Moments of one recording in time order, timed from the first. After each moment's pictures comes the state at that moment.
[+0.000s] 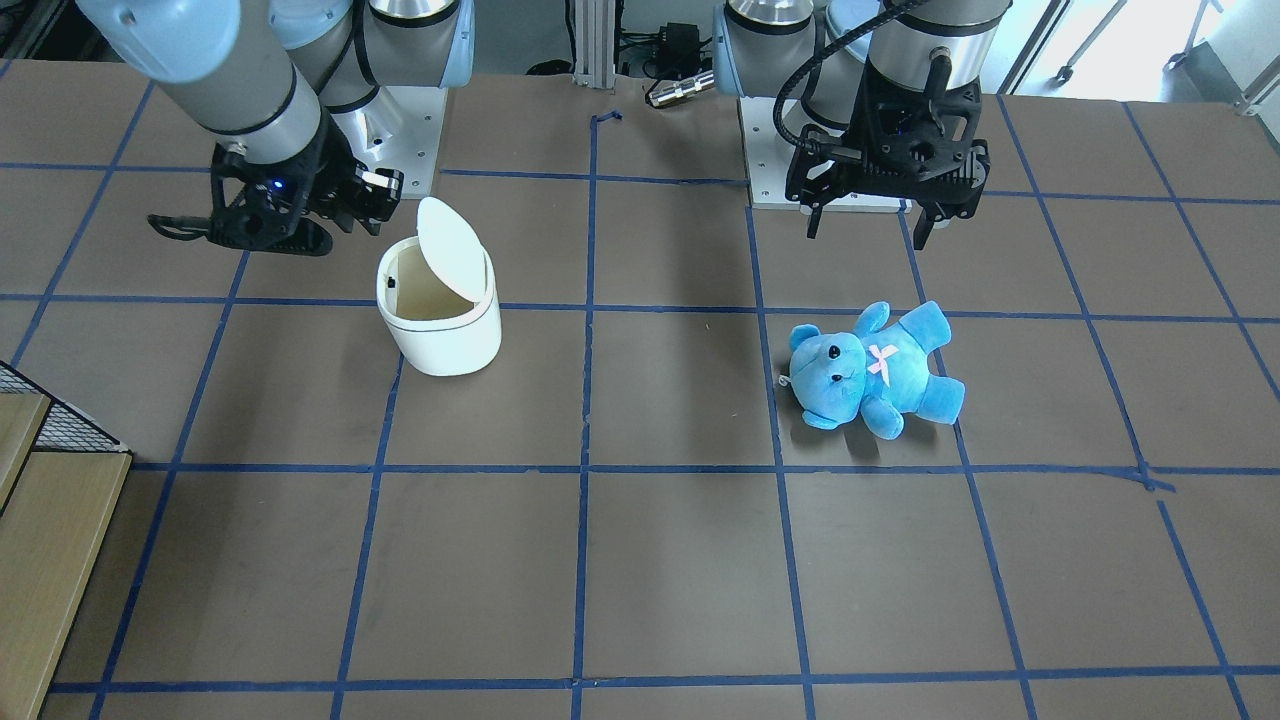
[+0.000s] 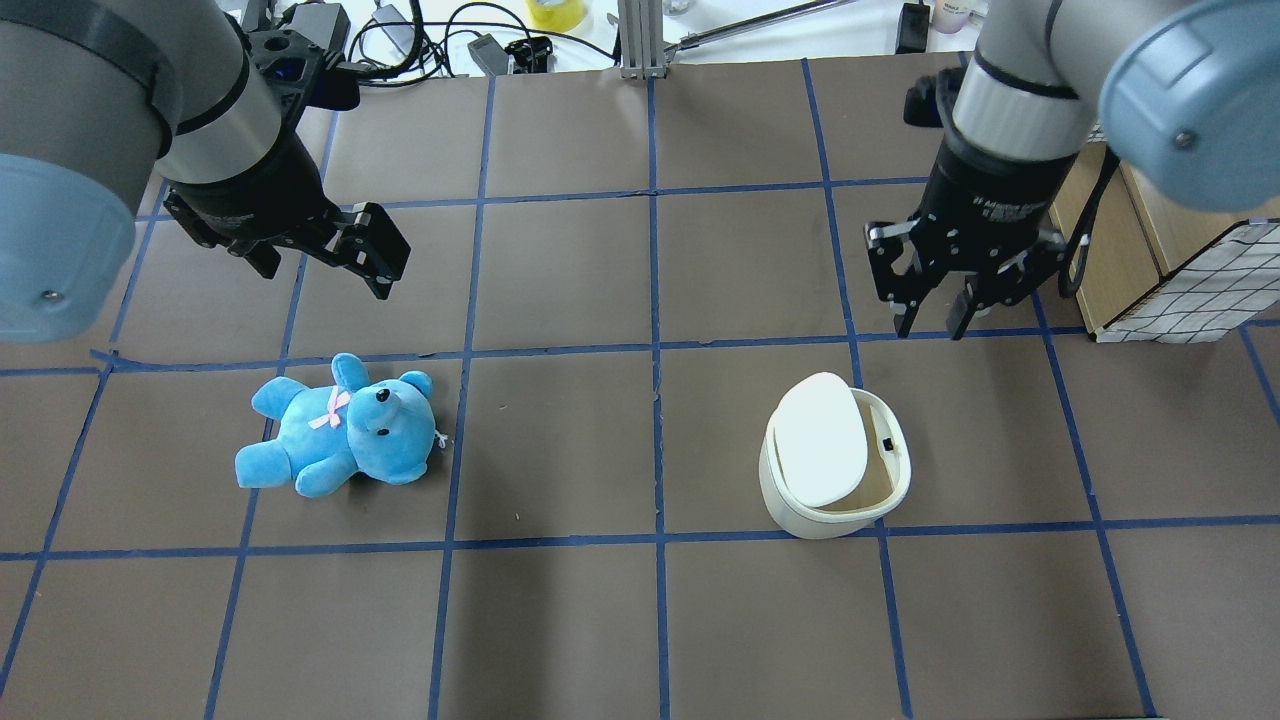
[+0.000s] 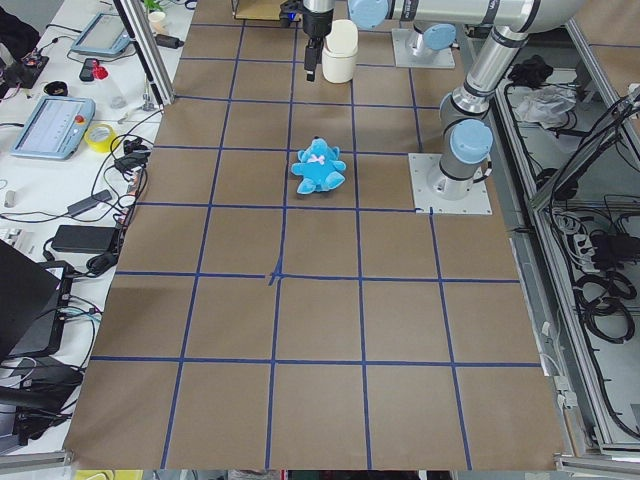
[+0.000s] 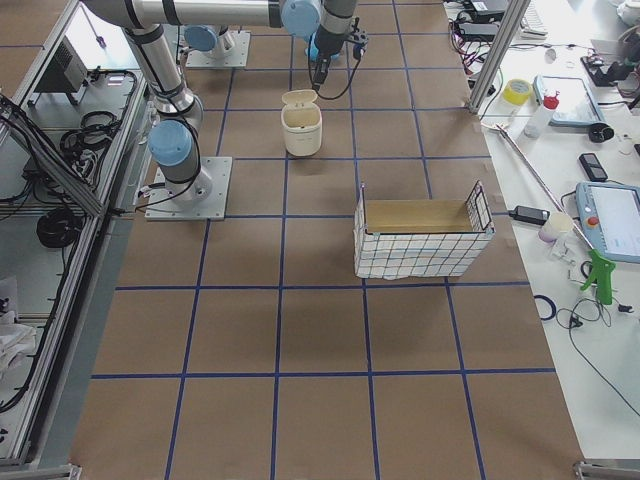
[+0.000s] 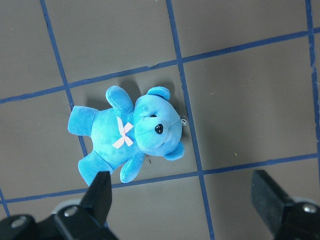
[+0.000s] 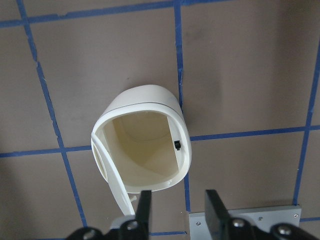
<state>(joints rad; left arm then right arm) -1.62 -1.48 -1.66 -1.51 1.67 0.15 1.59 -1.58 1.56 -1.36 -1.57 0.10</state>
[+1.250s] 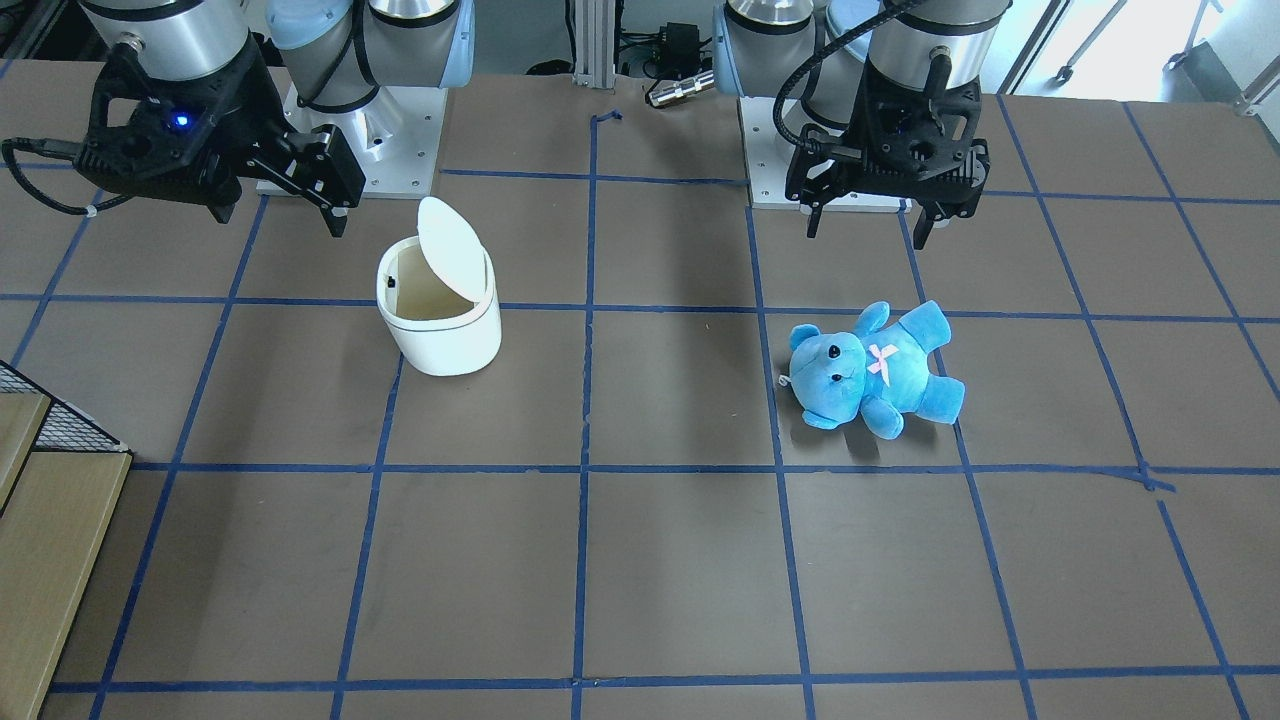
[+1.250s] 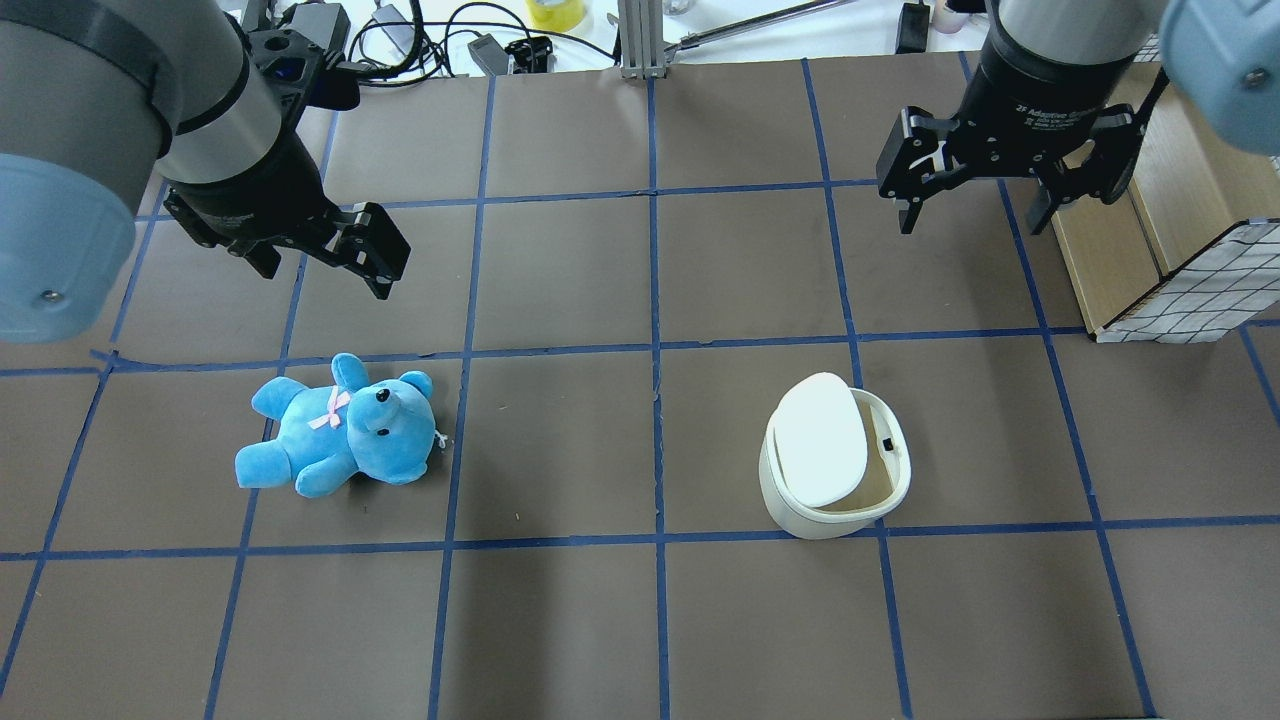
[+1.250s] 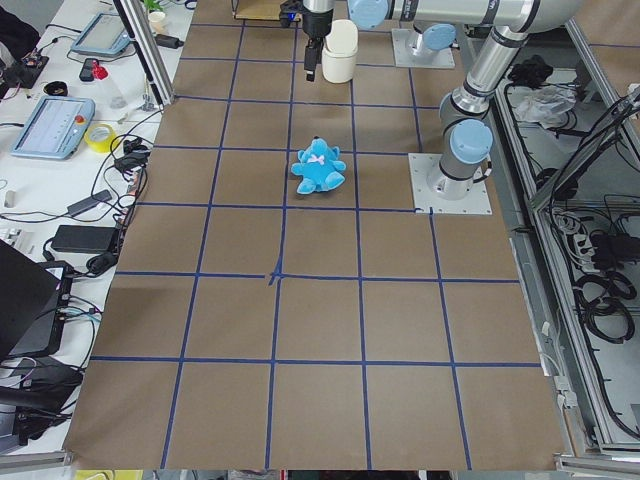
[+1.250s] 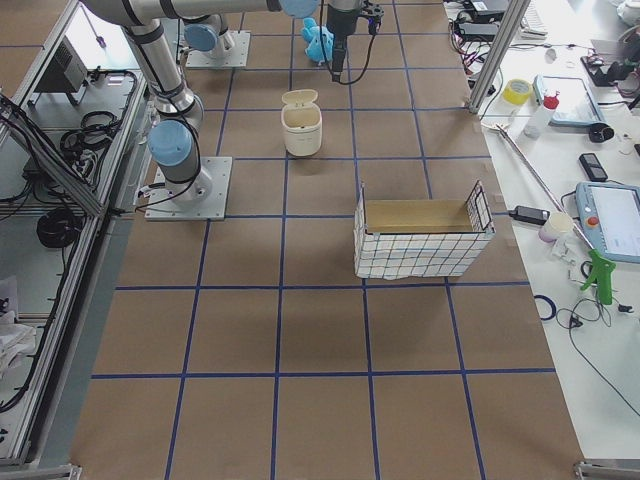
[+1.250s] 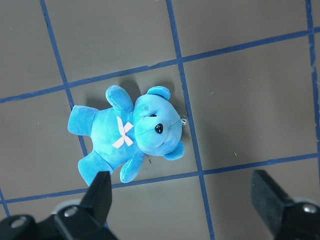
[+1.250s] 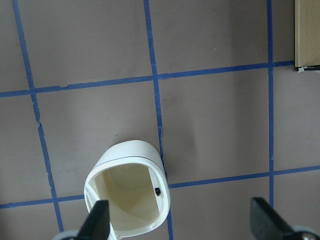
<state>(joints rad) -1.62 -1.48 -1.66 -1.51 1.67 0.15 1.58 -1.58 1.51 -1.47 -1.60 0.11</state>
